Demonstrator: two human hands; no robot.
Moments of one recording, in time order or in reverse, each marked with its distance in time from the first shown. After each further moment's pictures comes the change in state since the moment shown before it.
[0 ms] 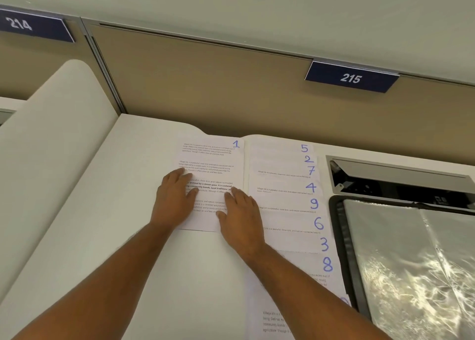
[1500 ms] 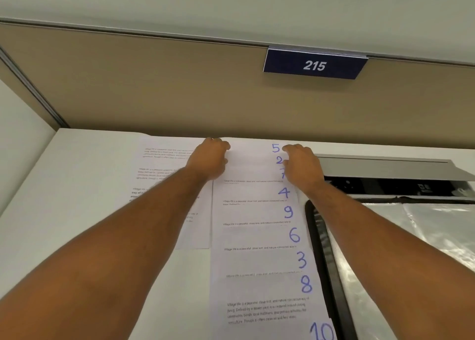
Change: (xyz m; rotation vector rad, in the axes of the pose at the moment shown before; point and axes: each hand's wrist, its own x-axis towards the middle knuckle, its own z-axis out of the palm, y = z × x) left_hand 0.141 0.173 0.050 0.175 -0.239 0.312; right_hand 0.125 0.229 -0.104 -0.189 -0.017 0.247
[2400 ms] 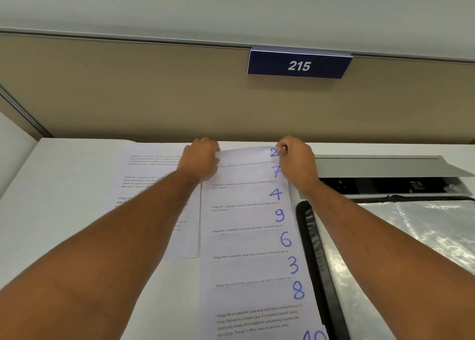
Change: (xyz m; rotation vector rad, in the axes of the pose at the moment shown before) left_hand 0.016 0.010 0.002 0.055 0.060 -0.040; right_hand 0.005 0.007 -0.008 0.495 0.228 0.075
